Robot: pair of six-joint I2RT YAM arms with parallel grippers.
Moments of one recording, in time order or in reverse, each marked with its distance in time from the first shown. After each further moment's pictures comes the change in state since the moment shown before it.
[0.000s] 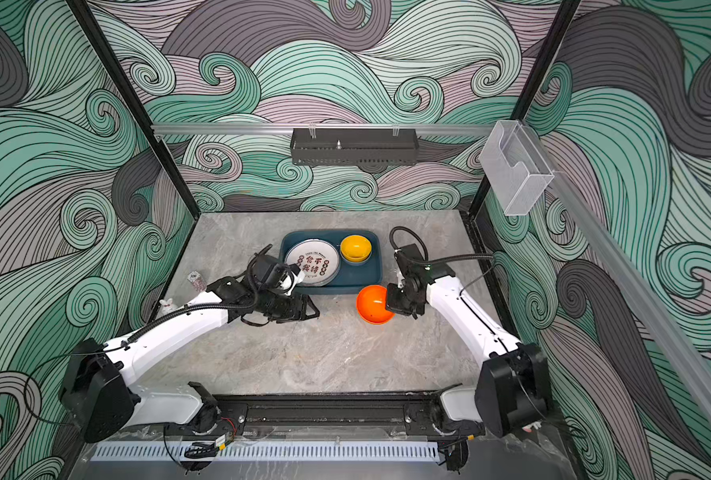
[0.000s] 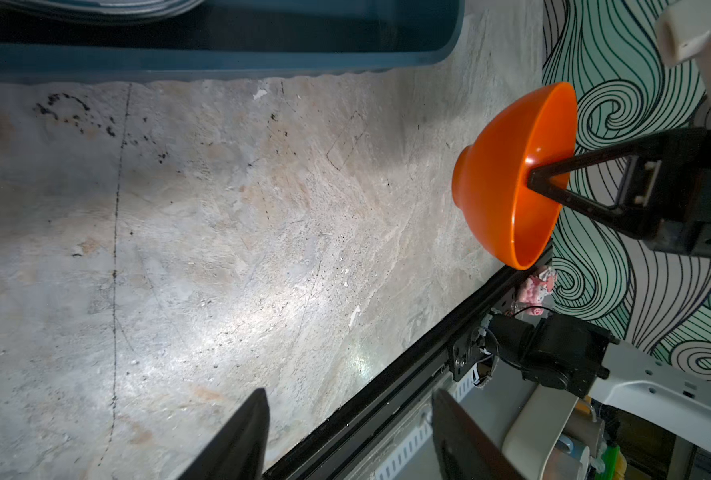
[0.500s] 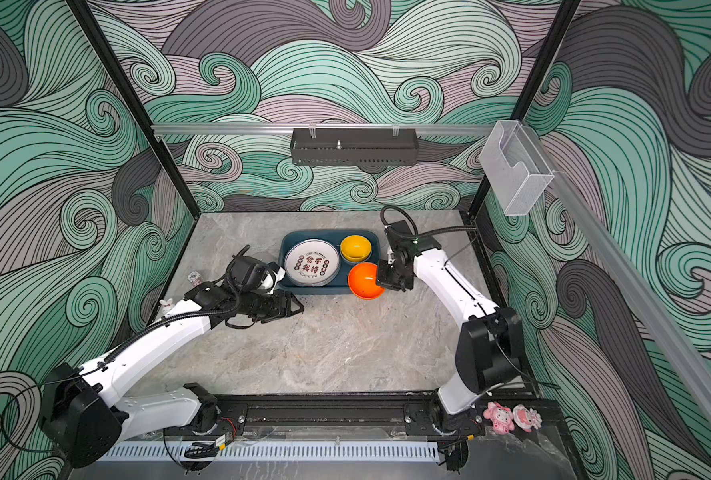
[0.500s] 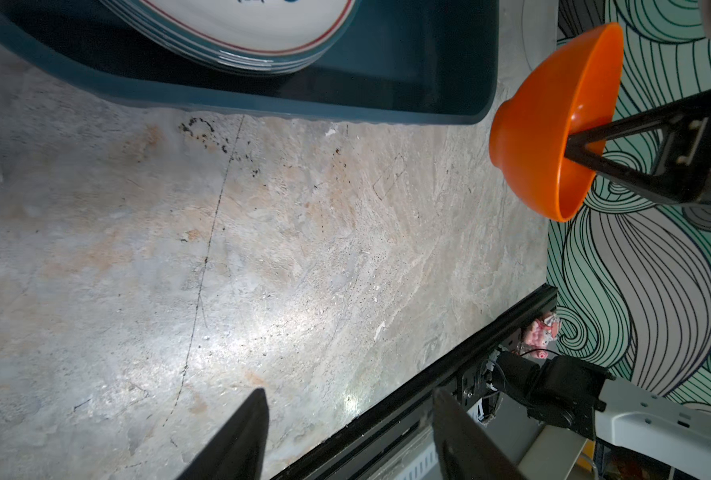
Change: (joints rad) left arm 0.106 -0.123 -0.066 -0.035 -0.048 -0.026; right arm 0.000 0.240 0.279 -0.003 0.000 -0.006
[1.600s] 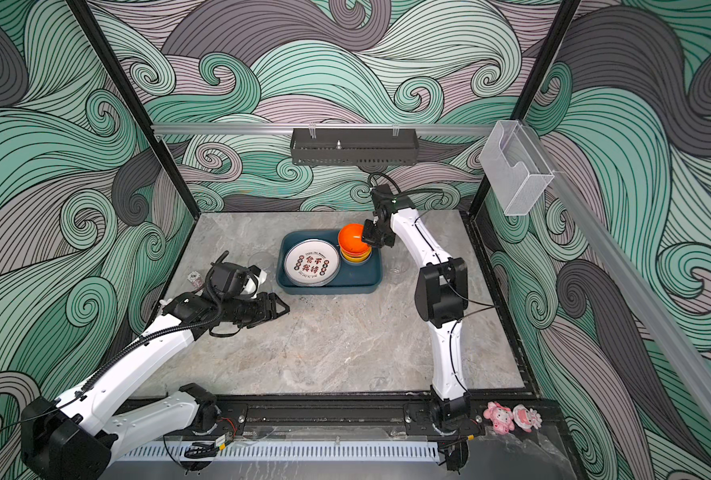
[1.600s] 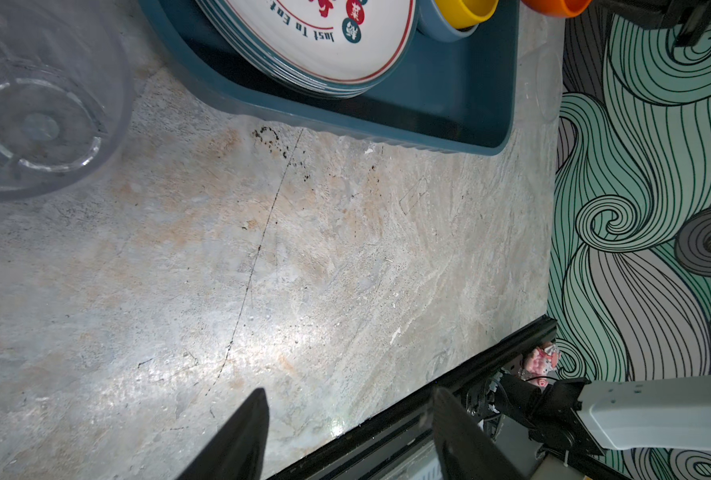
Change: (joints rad) left arm 0.080 -0.138 -0.070 -0.043 -0.026 -0.022; right arm -0.041 0.584 0.748 -0.093 0.016 0.023
